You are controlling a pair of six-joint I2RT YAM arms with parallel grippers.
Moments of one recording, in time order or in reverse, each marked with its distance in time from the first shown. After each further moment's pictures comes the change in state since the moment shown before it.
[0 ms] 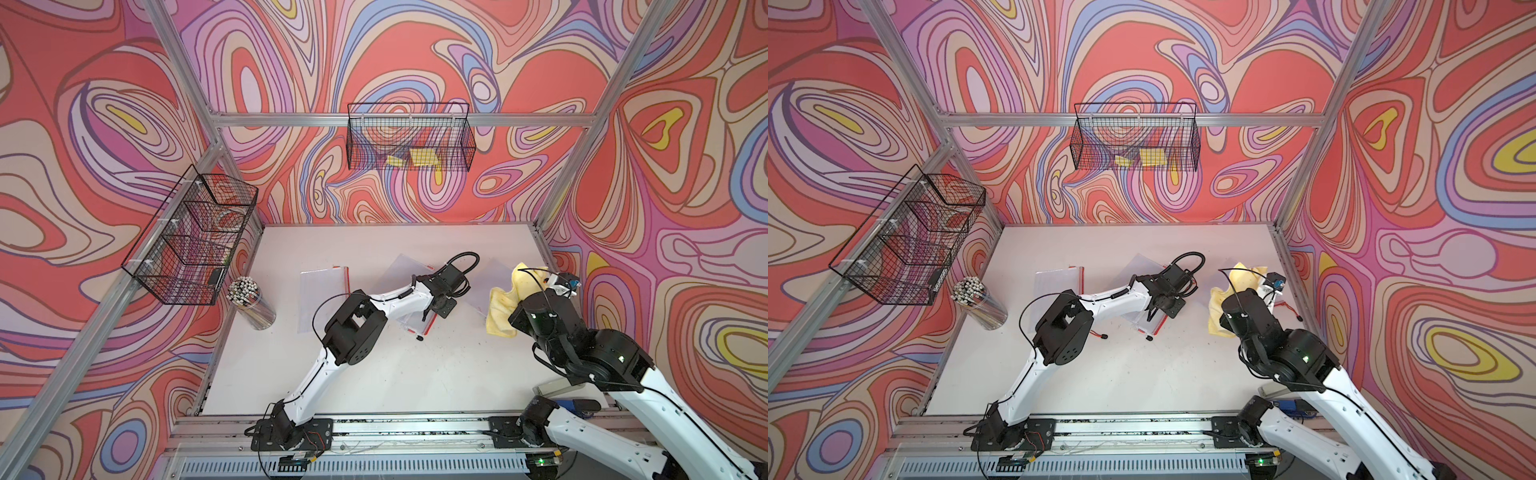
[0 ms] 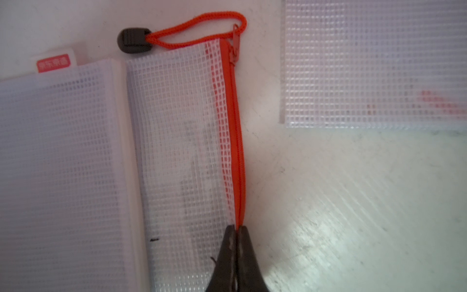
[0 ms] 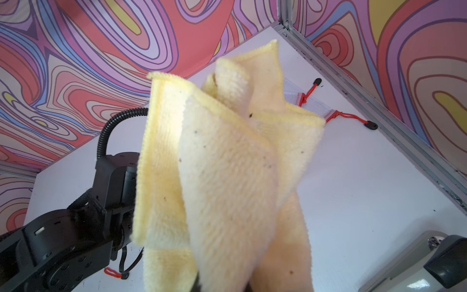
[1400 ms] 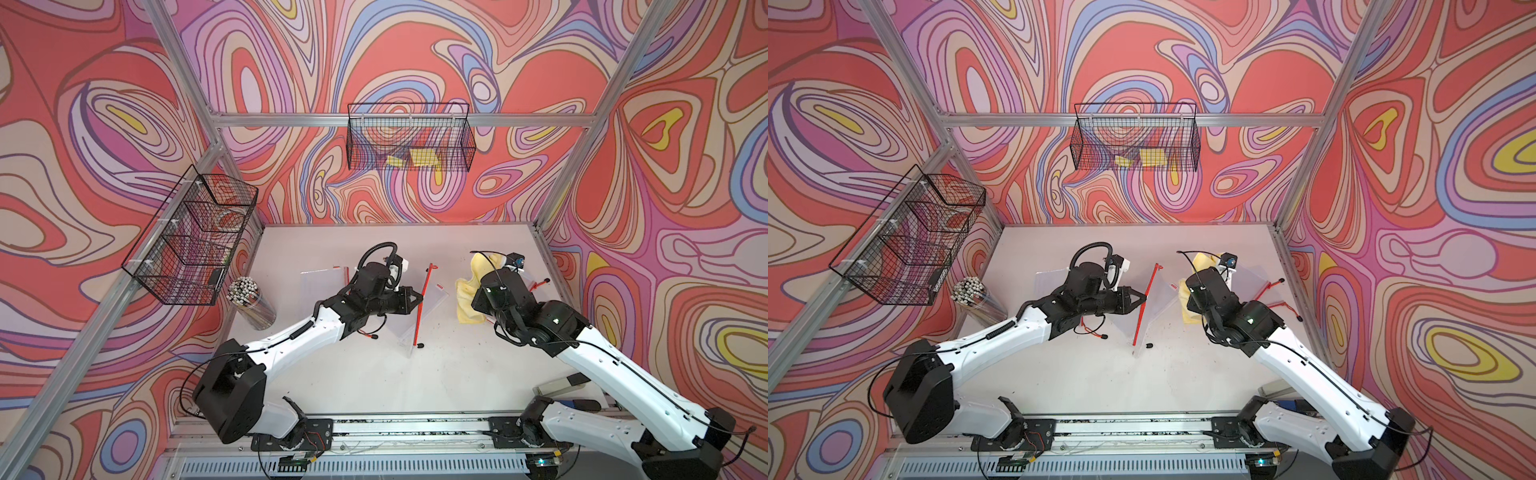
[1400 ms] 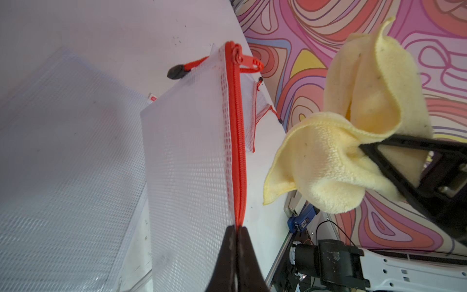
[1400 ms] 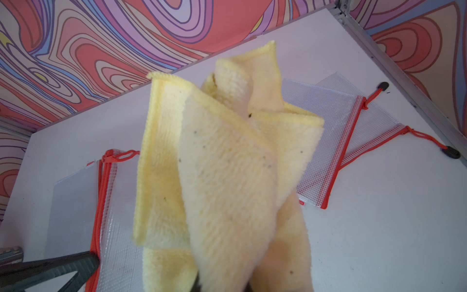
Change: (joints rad) left arm 0.178 -0.894 -0.886 0.575 0.547 -0.599; right arm 0.000 0.284 0.005 0.269 -0.079 -0.148
